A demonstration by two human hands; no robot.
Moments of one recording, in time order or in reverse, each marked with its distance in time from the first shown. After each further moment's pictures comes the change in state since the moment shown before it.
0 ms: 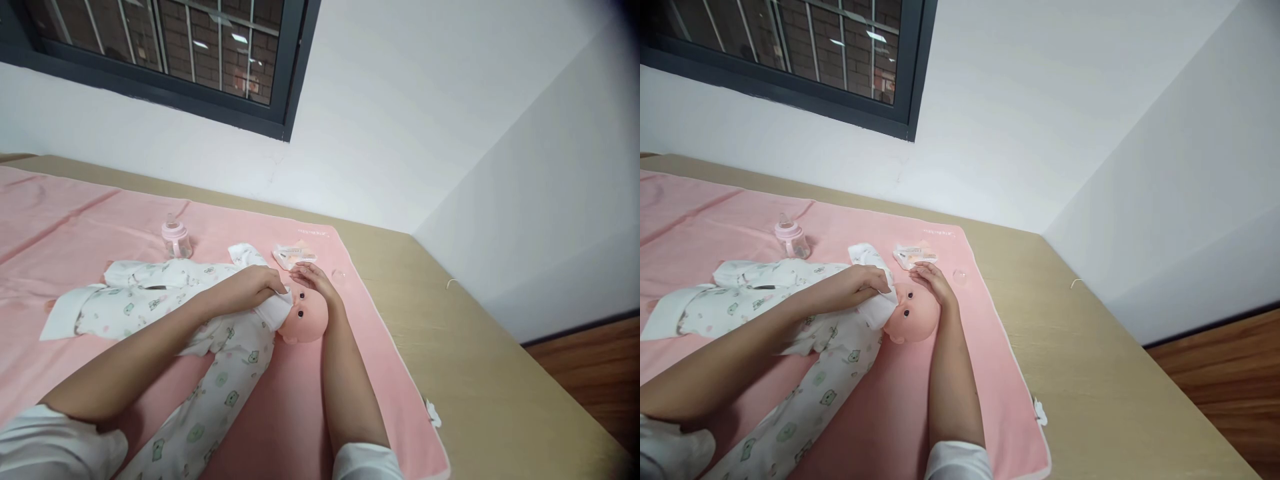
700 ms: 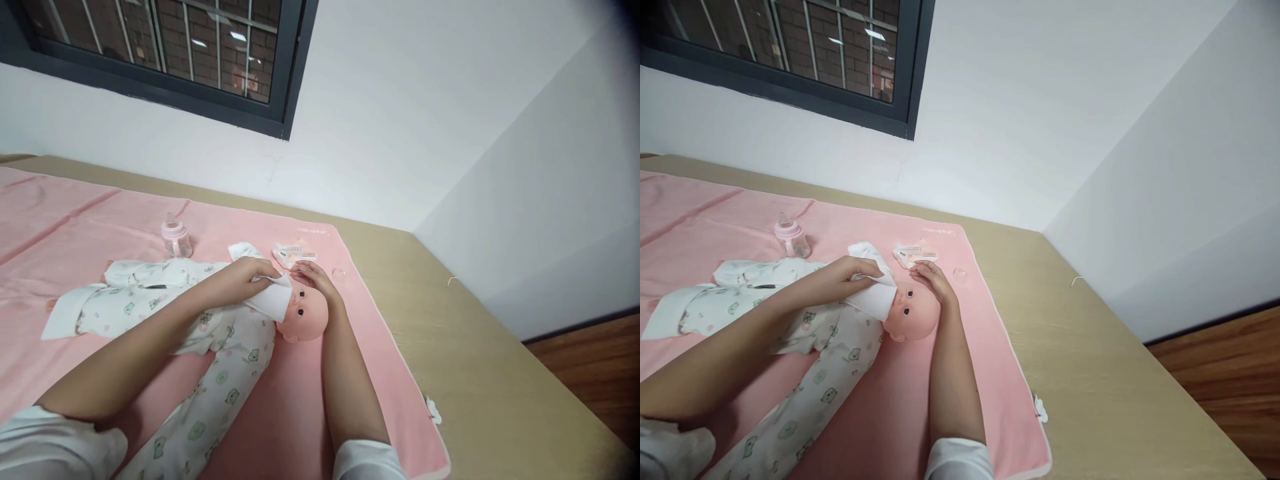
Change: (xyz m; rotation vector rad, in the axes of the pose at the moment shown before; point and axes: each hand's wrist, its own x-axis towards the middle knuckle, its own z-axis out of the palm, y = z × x) left_hand -0.008 -0.003 -0.011 -0.115 0.060 -0.112; right_hand 0.002 0.002 -0.003 -0.011 0.003 0.014
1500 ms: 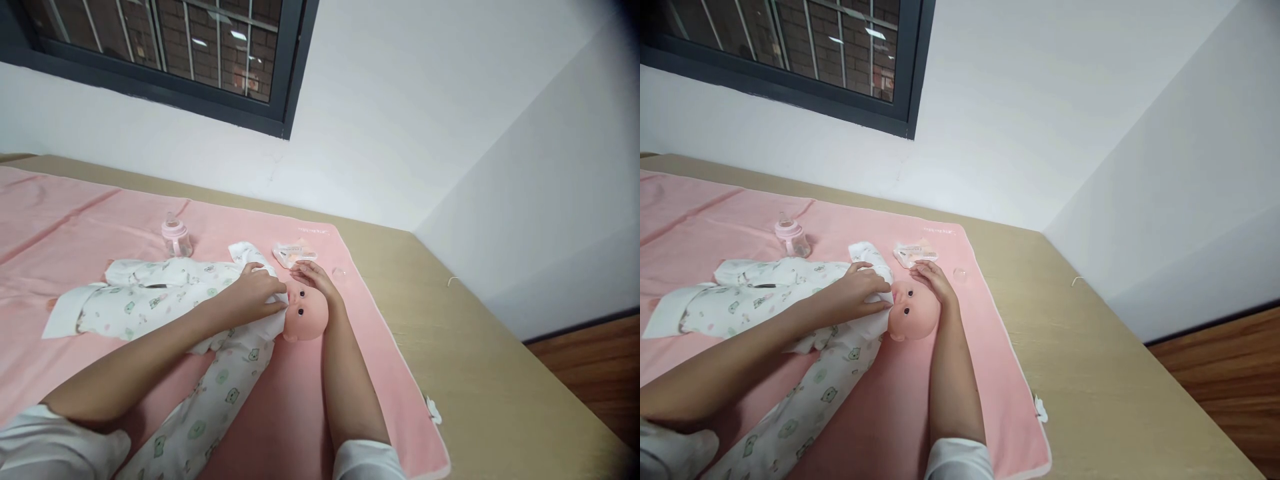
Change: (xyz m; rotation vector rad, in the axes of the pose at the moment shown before) left_hand 0.000 0.009 0.032 0.387 -0.030 0.004; right_hand -0.007 -0.006 0.008 0.000 0.031 0.006
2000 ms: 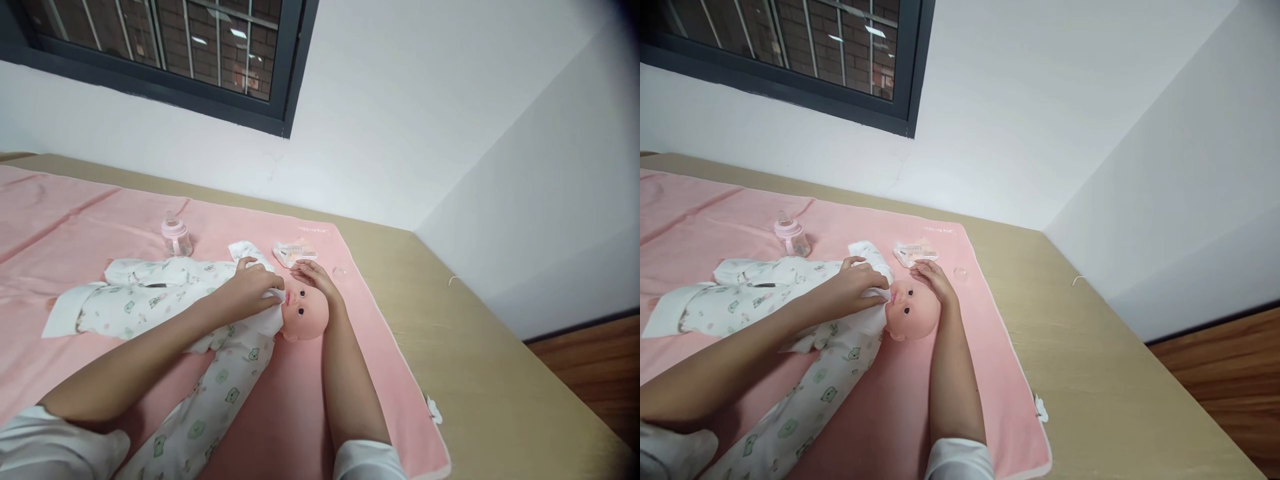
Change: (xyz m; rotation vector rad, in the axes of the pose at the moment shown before) left_hand 0.000 -0.003 -0.005 0.001 -0.011 -0.083; right_hand 0.006 0.006 -0.006 -0.008 -0.011 -0.017
